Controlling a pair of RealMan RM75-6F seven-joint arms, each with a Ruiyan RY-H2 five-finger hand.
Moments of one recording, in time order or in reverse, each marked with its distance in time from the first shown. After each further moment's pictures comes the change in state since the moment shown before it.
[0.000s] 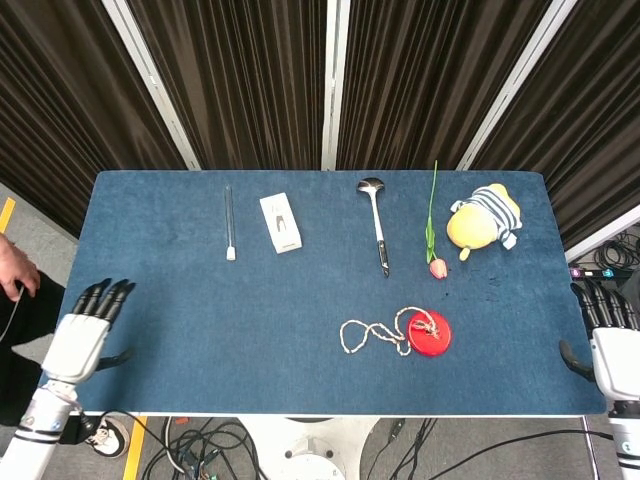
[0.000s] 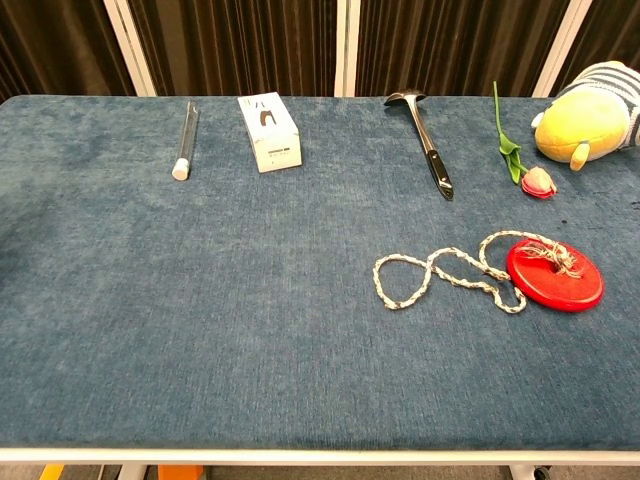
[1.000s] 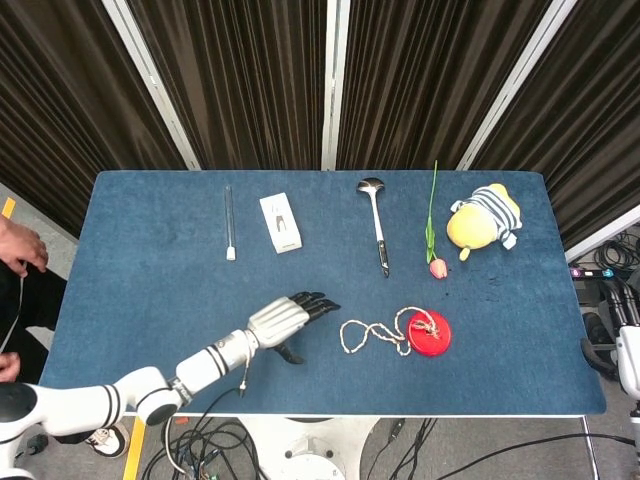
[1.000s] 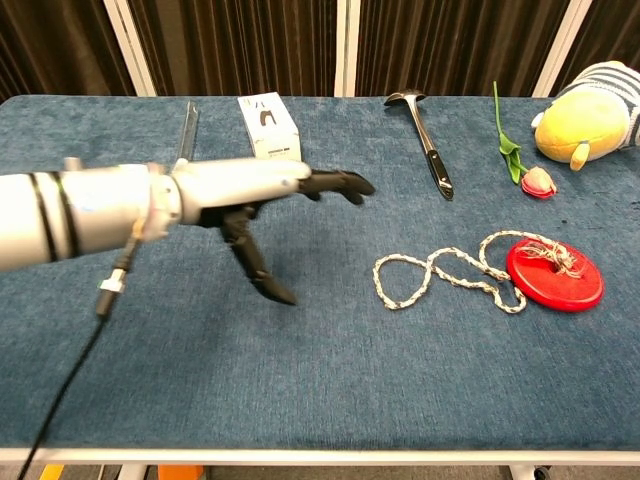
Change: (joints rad) left arm -0.655 -0.415 -0.136 0.163 -0.049 -0.688 -0.307; right arm -0.014 0.013 0.020 0.063 0.048 0.000 0.092
